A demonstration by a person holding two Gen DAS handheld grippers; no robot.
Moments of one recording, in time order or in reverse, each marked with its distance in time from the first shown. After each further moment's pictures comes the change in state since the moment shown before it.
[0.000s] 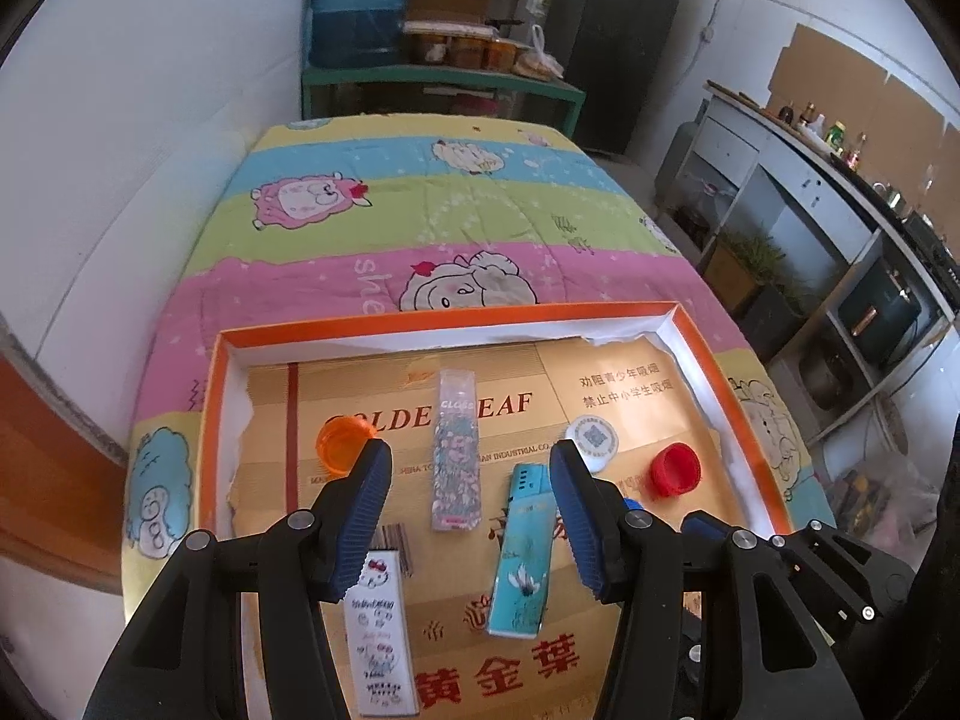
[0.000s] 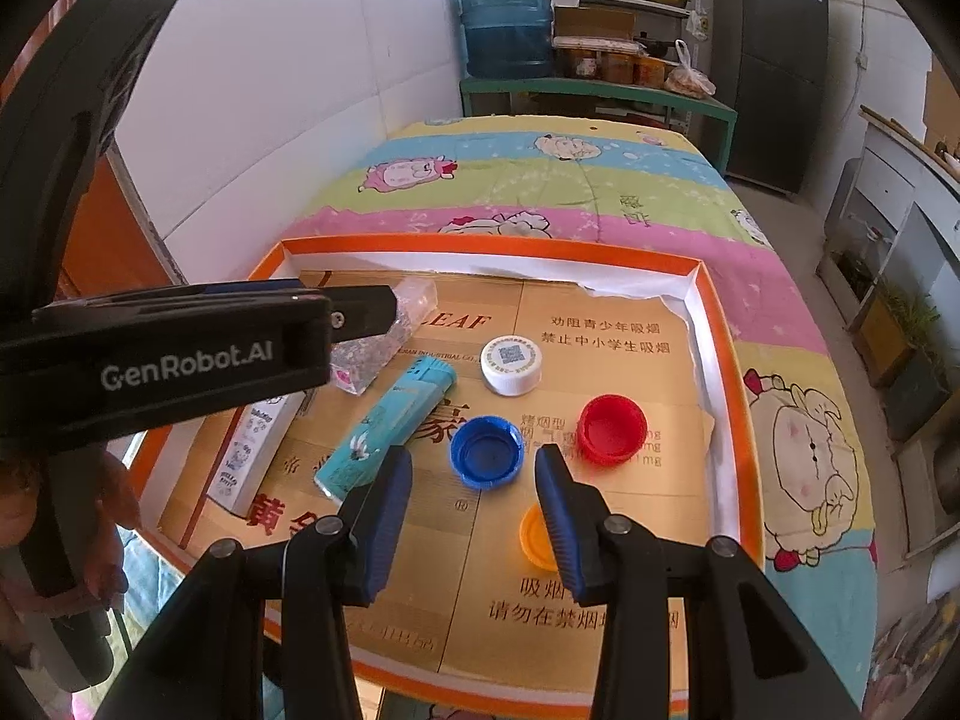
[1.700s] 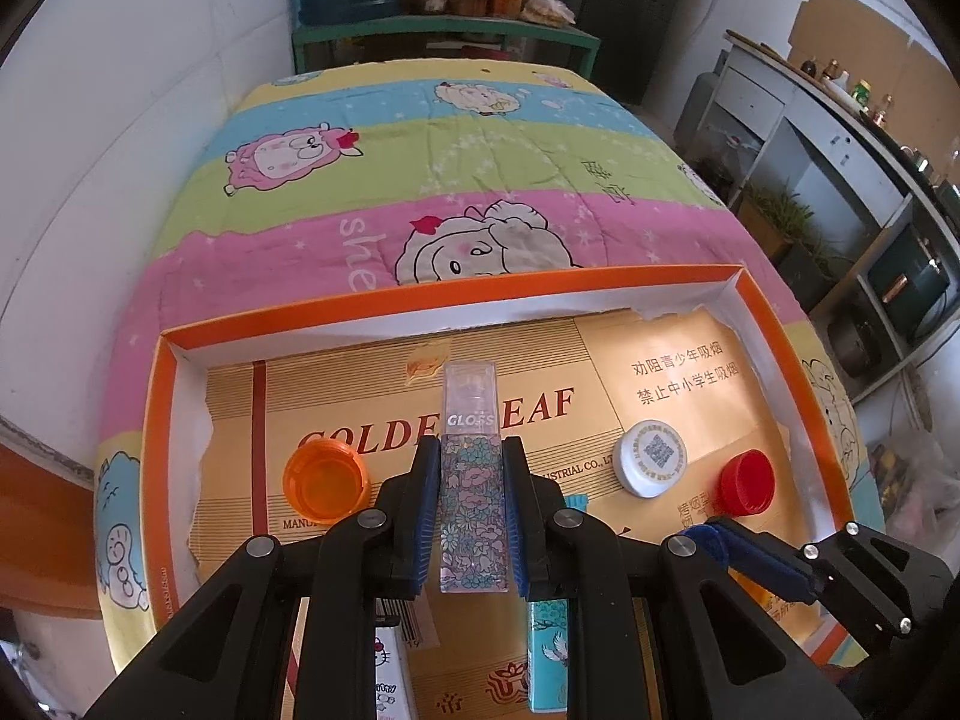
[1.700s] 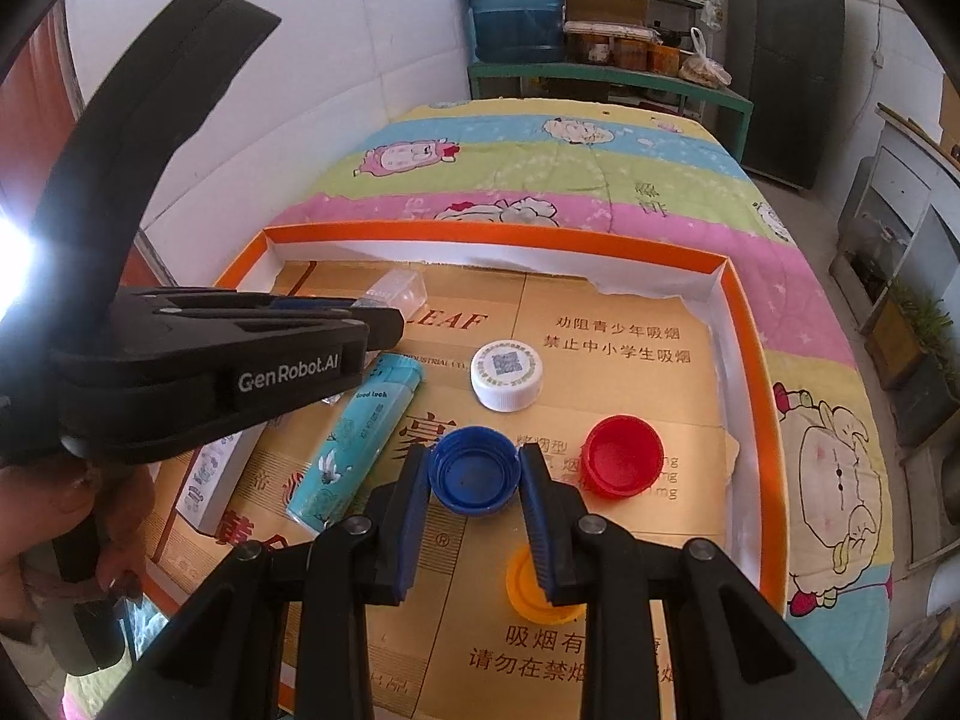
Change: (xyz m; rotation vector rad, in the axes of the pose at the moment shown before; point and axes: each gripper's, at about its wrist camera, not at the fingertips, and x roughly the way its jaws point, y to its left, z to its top) left arm 0.068 -0.001 0.015 0.029 0.129 0.048; right arm 0.033 -0.009 0.011 -0.023 0.043 0.022
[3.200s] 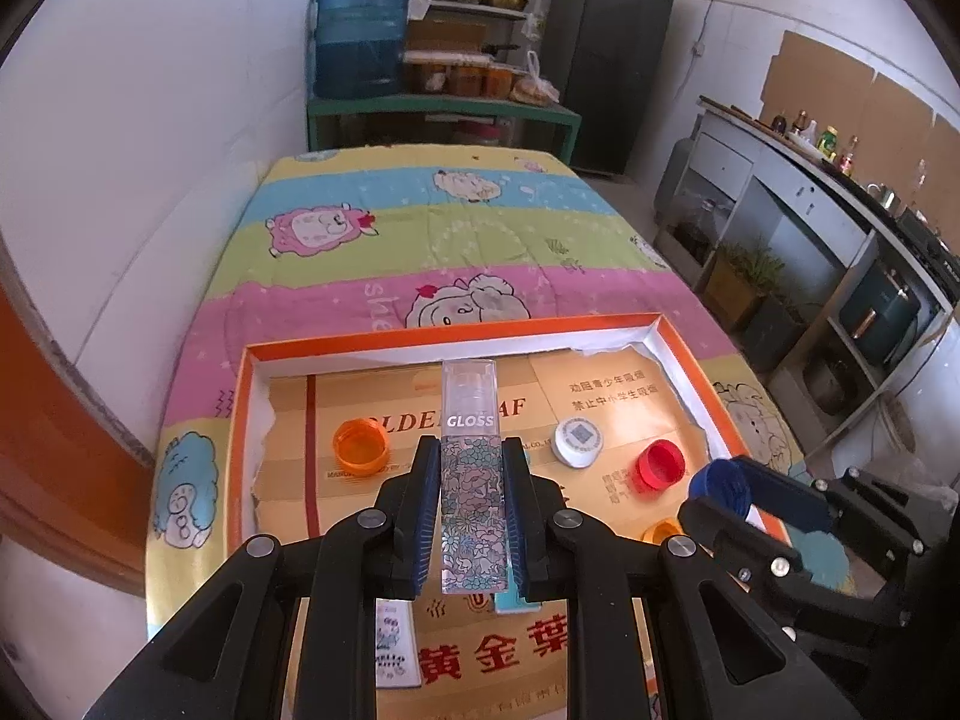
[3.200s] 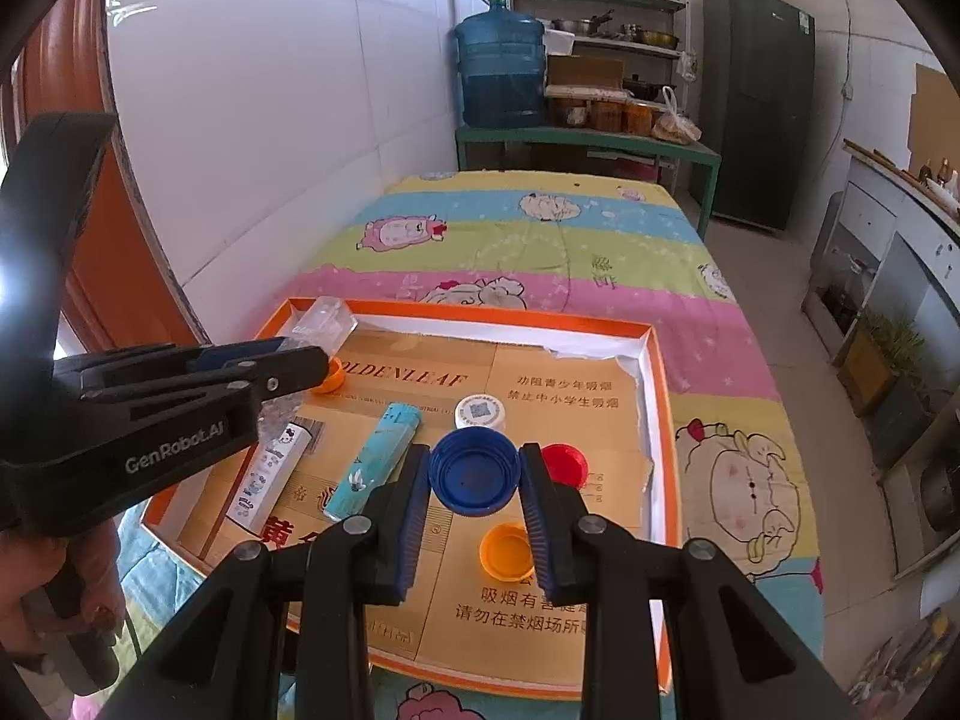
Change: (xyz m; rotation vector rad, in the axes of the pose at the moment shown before) left arm -0.086 -0.002 -0.033 -0.010 -0.179 -0.031; right arm -0.068 -0.001 -0.004 0.003 -0.139 -0.038
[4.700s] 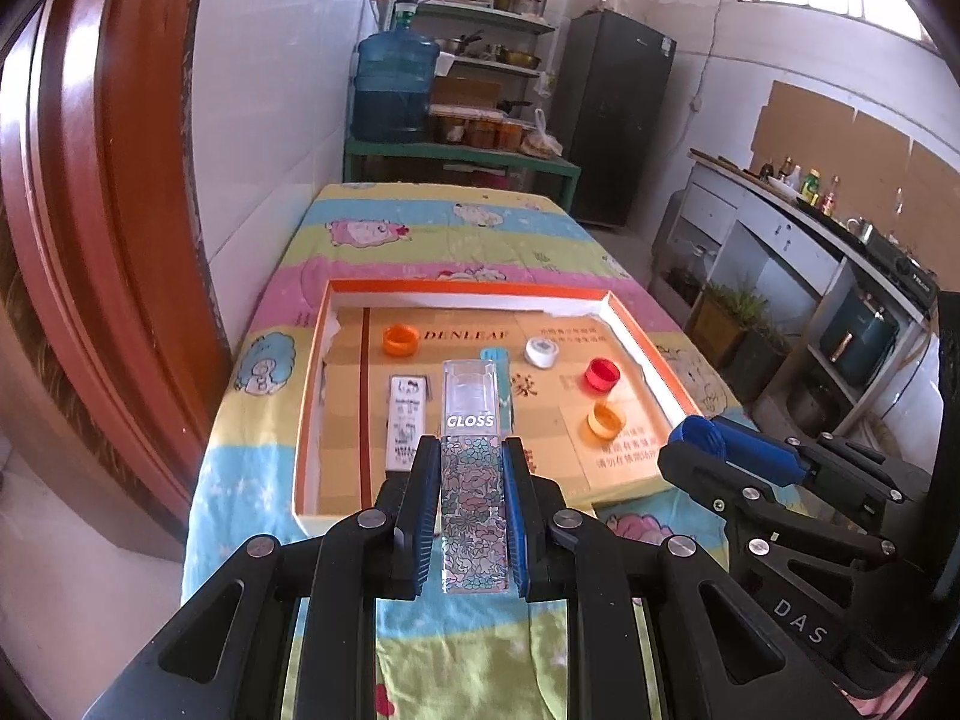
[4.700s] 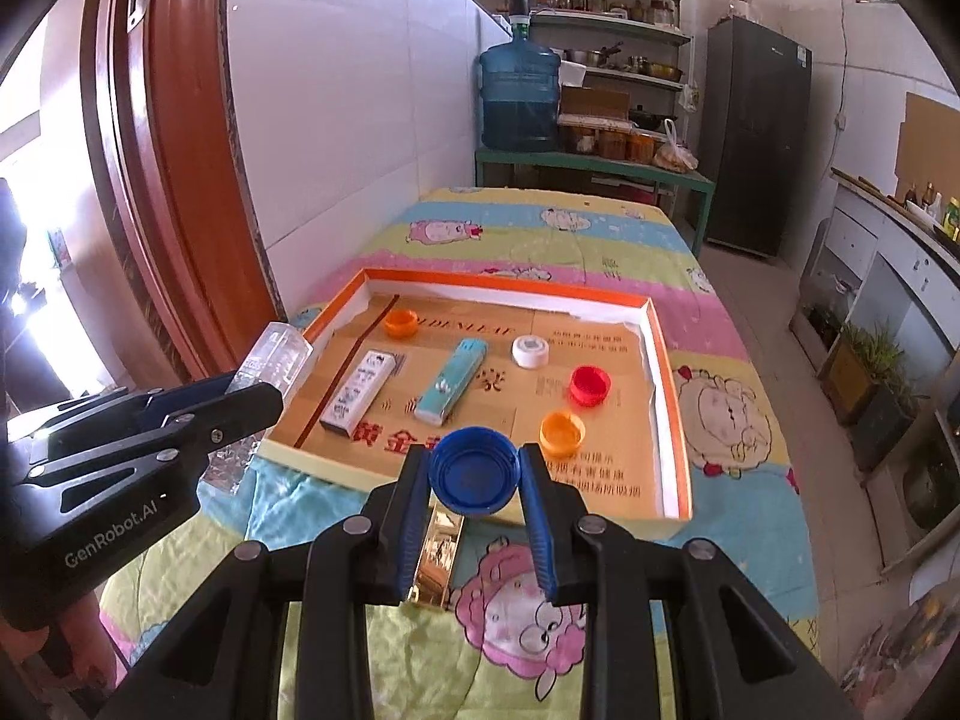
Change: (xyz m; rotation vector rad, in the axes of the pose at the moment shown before) left arm -0.124 0.000 -0.108 -0.046 -0.155 0.009; right arm -0.082 0.049 -0.058 -0.043 -0.075 -0.025
